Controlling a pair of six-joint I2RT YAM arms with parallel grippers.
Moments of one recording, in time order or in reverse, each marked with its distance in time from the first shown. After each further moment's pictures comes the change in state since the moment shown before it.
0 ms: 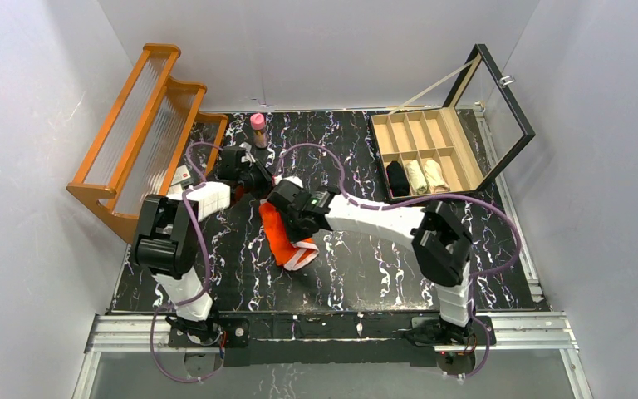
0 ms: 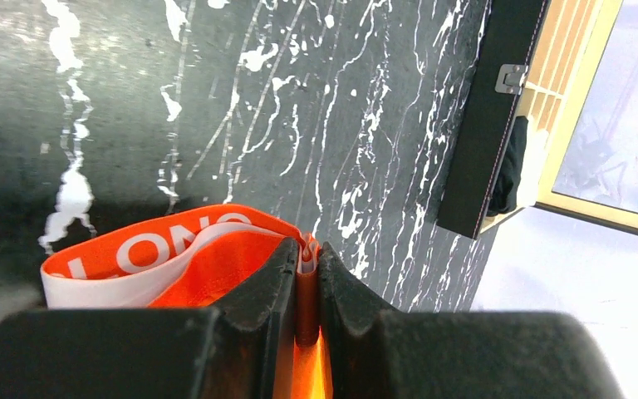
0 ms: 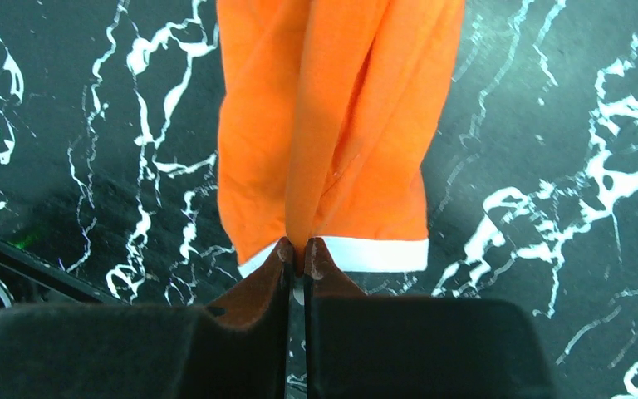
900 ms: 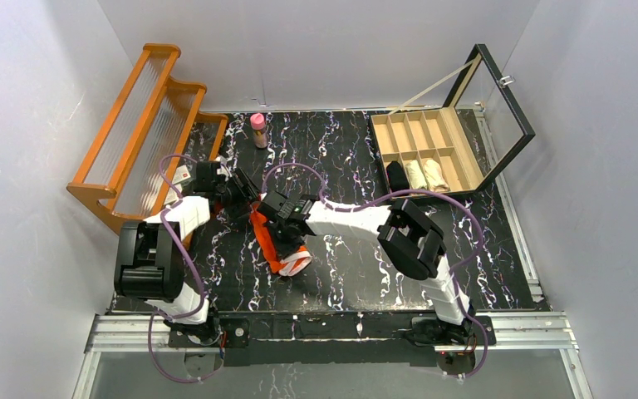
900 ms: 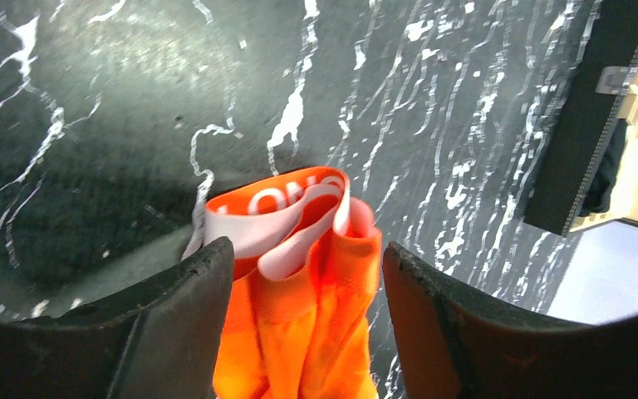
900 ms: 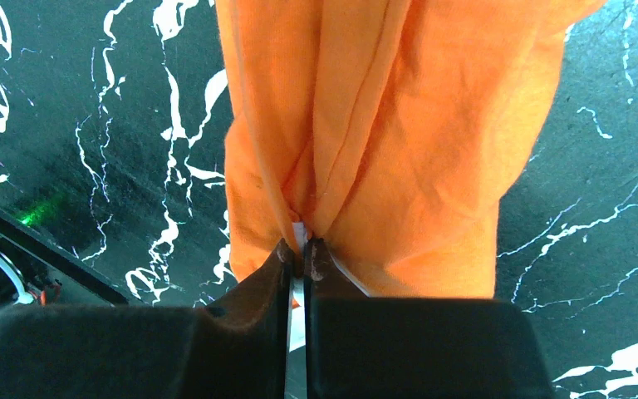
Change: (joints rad) left arm 0.163 -0.192 -0.177 -0.101 -0.025 0.191; right arm 0.021 0.233 0.118 0.042 -0.221 -0.012
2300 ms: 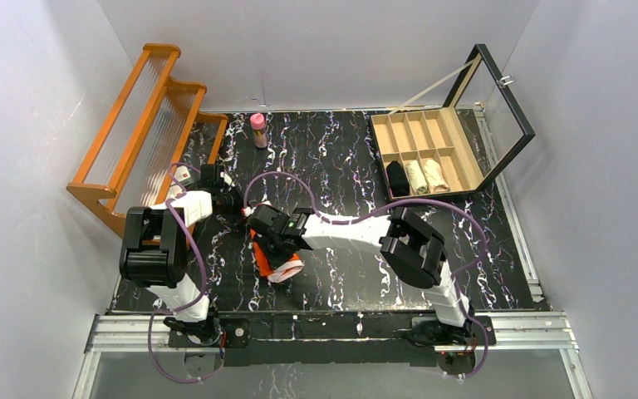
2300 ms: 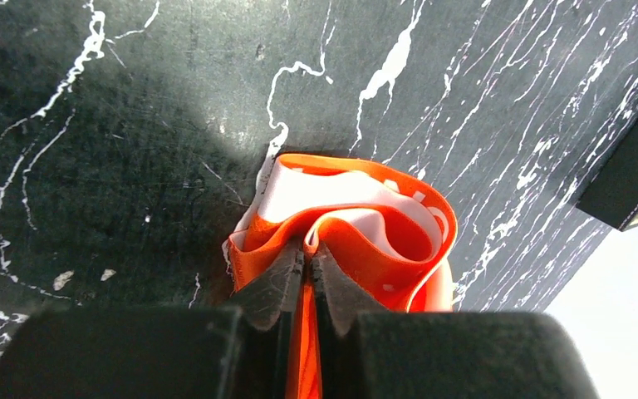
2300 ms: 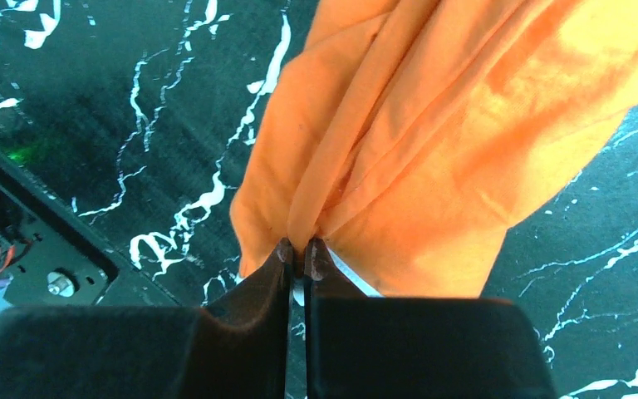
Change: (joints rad) left arm 0.011 0.103 0.045 -0.194 0.001 0.019; right arm 0.091 -0.052 -0.037 0.068 0.040 -0.140
